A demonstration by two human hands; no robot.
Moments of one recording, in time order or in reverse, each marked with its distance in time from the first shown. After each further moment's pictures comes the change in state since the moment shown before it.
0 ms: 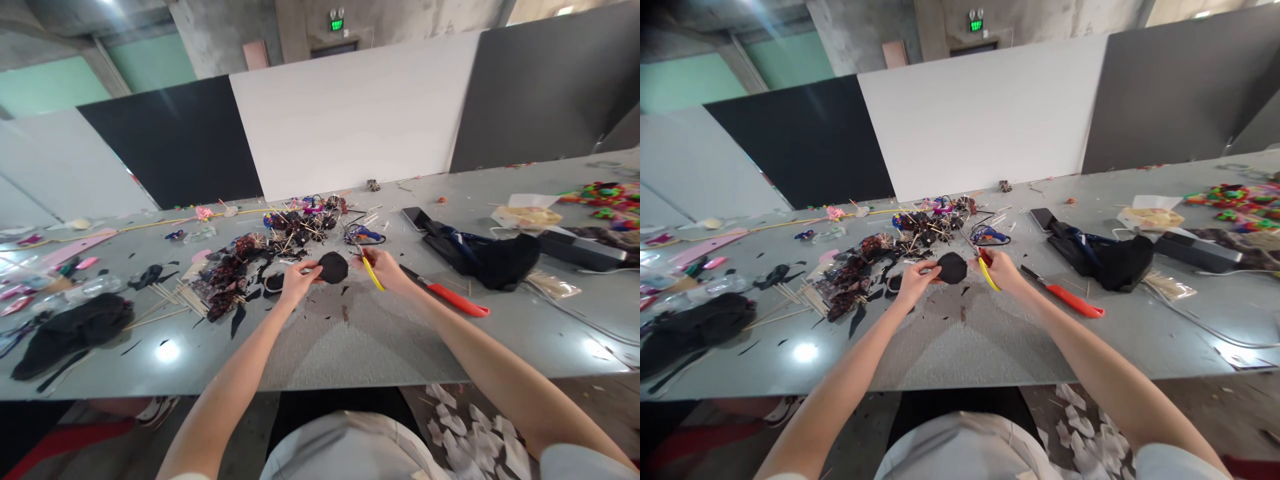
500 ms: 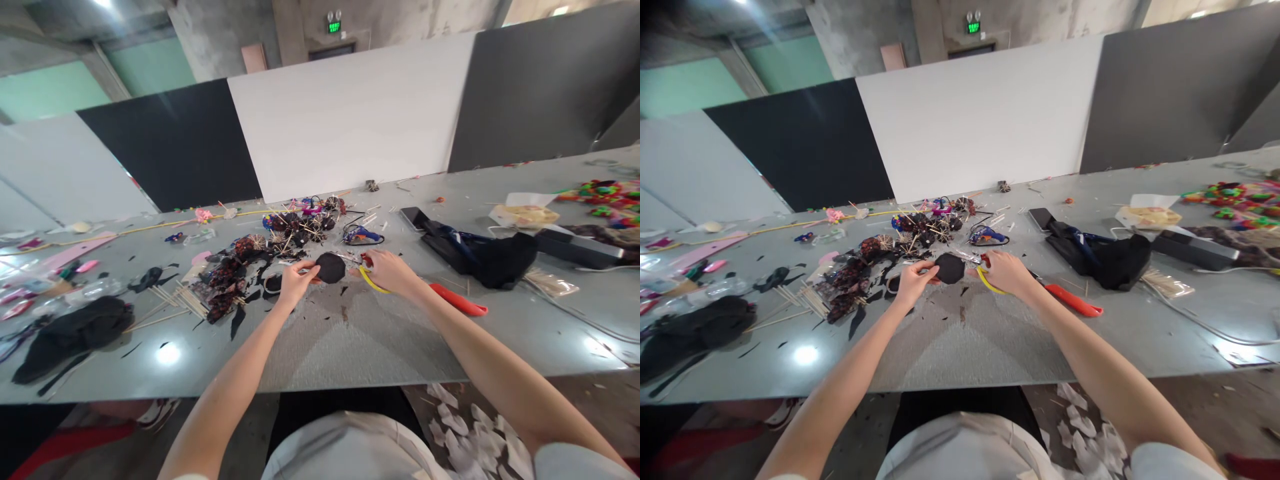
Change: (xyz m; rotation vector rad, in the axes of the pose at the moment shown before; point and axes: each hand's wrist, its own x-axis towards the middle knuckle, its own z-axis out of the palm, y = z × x) left_hand -0.001 0.004 -0.001 0.027 0.015 0.033; right_hand -0.008 -0.023 -0.020 -0.717 -0.072 -0.013
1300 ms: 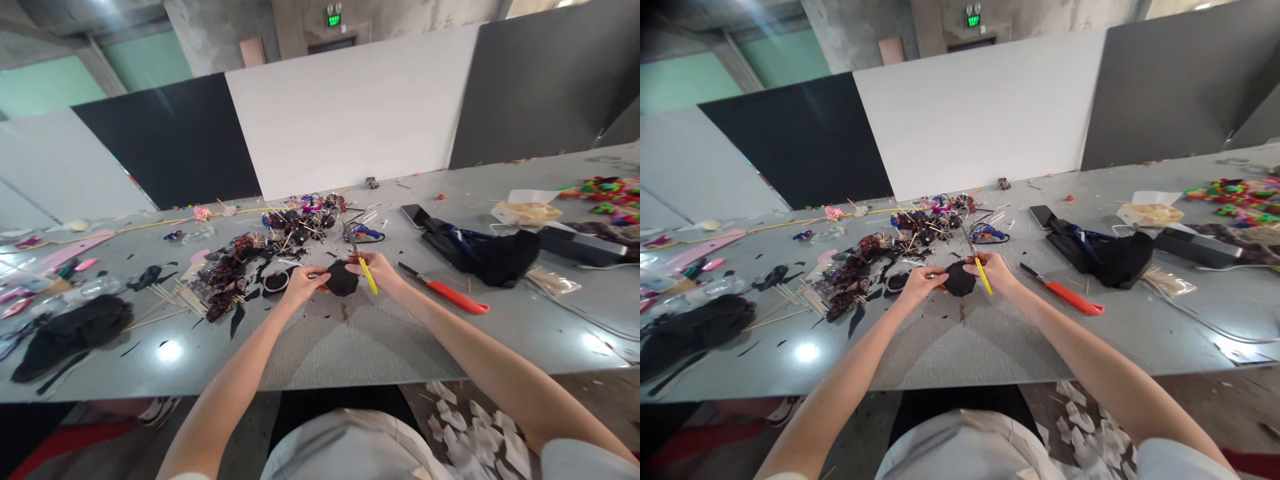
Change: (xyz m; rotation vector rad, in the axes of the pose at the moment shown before) left_hand -0.008 -0.001 0.010 0.001 -0.210 -0.137; right_hand 0.008 -0.014 0.037 1.189 -0.055 0.202
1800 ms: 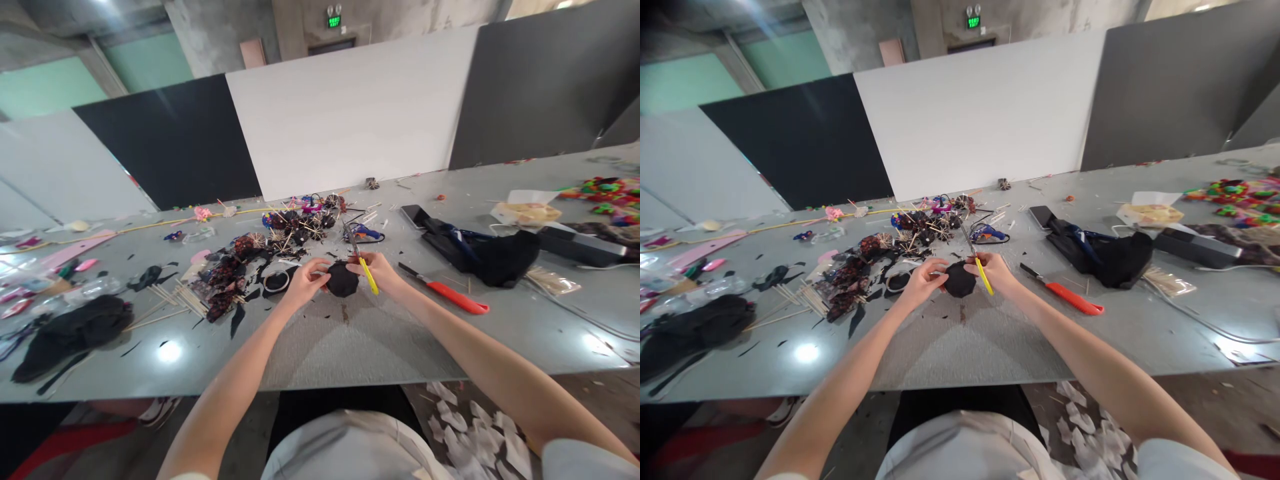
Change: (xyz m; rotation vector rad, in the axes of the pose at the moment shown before) left_hand -0.006 0.010 -0.001 0.106 -0.143 0.197; right_hand -0.003 -0.005 0.002 0.037 0.005 0.021
